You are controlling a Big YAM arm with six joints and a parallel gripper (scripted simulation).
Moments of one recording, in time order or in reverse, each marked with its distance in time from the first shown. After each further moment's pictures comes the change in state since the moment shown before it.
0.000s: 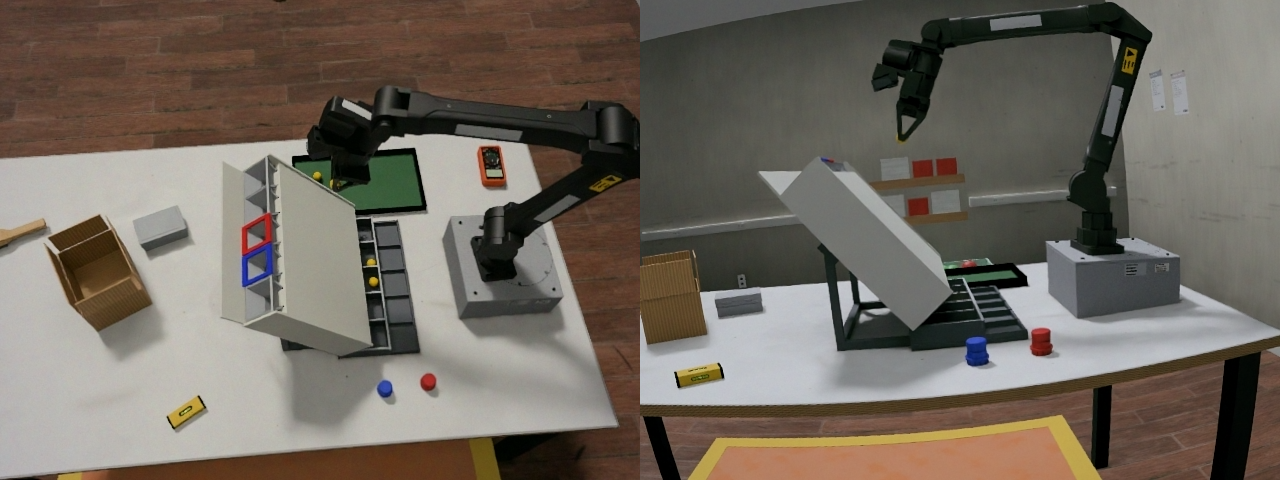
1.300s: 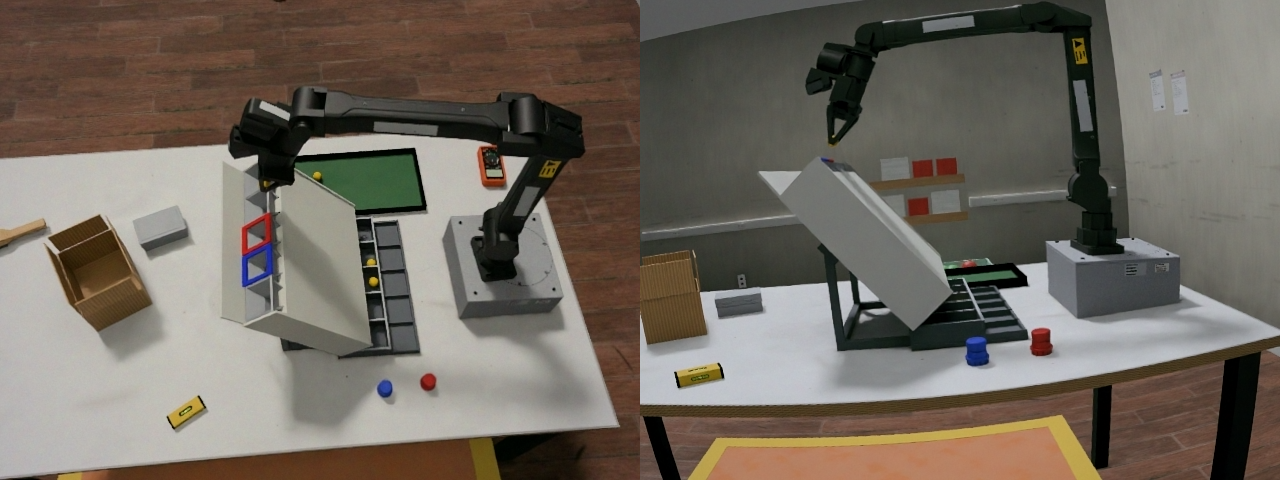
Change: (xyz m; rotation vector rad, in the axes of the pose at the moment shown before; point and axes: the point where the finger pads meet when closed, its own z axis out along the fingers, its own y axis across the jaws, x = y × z) arm -0.146 -0.006 0.048 0.011 -0.024 0.005
